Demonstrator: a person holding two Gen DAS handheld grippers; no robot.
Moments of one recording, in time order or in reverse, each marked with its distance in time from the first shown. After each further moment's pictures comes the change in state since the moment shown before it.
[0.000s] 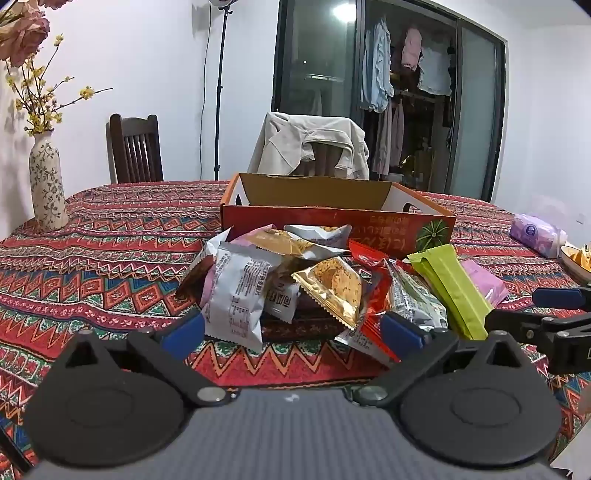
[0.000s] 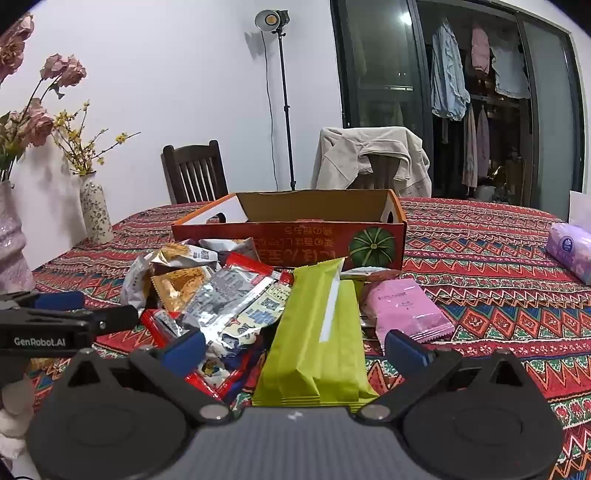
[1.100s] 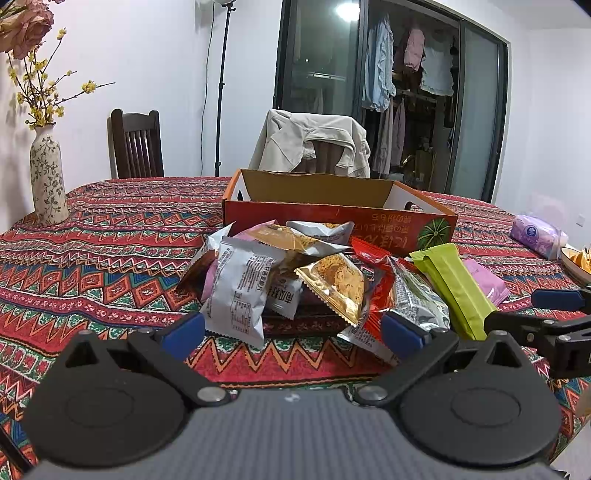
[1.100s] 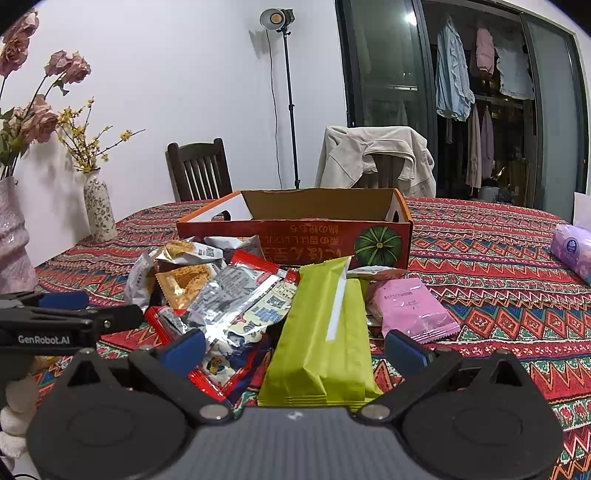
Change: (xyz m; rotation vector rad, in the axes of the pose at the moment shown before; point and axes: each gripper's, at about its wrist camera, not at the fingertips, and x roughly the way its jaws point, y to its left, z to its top) left arm 0.002 0.005 -0.003 -0.032 0.003 -0.014; right arm 0.002 0.003 -0.002 -0.012 0.006 0.009
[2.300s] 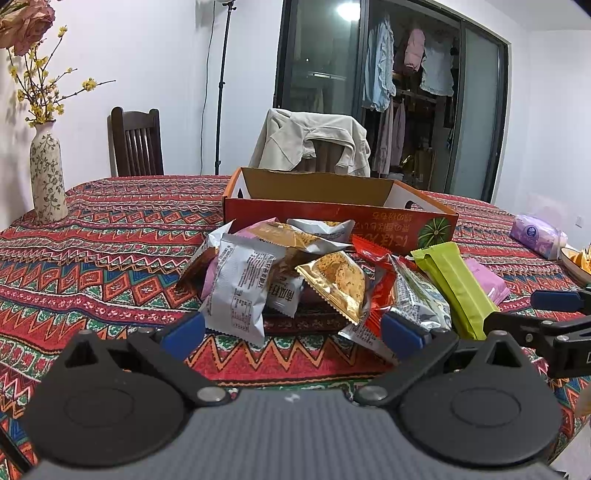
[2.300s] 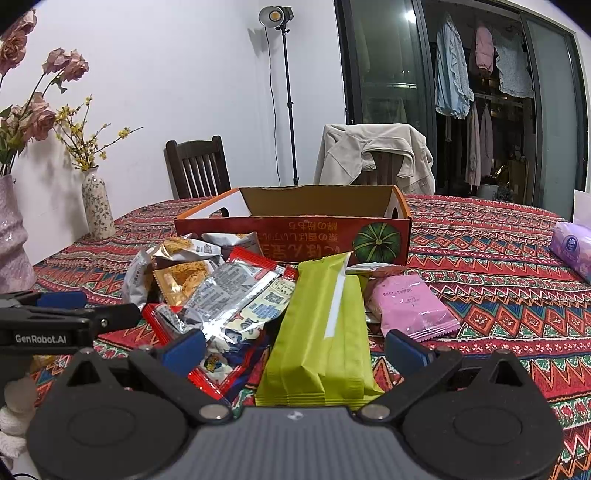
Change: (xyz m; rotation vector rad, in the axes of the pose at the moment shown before) left arm 0.000 0.001 -0.001 -0.004 0.001 -0.002; right arm 0.000 0.000 0.001 0.002 0.002 -0.001
